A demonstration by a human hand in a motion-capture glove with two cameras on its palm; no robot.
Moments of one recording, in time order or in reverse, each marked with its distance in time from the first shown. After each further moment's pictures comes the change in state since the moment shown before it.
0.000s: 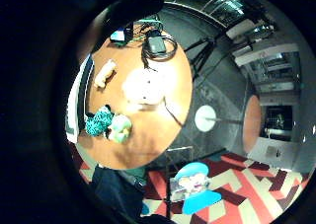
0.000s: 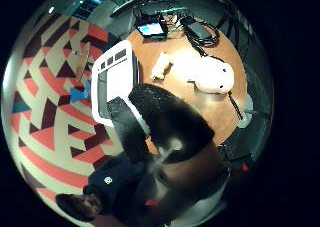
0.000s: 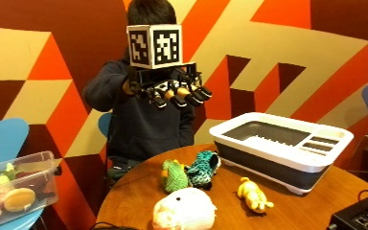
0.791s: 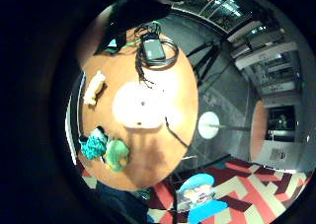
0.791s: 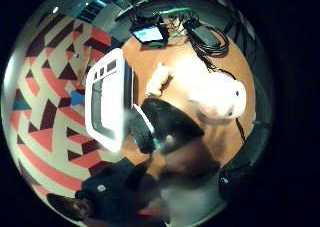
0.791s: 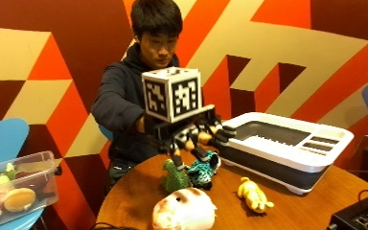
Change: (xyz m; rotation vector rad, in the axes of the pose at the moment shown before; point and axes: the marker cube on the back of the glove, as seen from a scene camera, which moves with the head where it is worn) arm 0.019 -0.076 0.076 0.041 -0.030 0.012
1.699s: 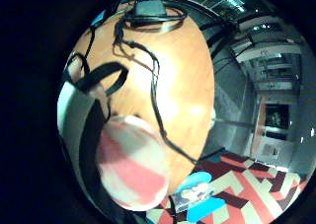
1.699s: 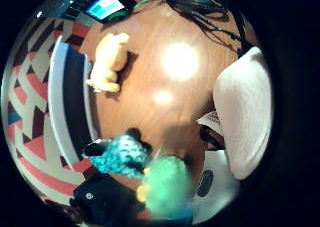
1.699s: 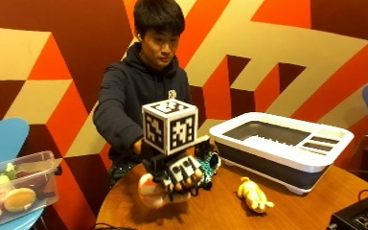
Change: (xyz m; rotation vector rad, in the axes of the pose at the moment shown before) arm 0.008 0.013 0.083 -0.063 0.060 0.011
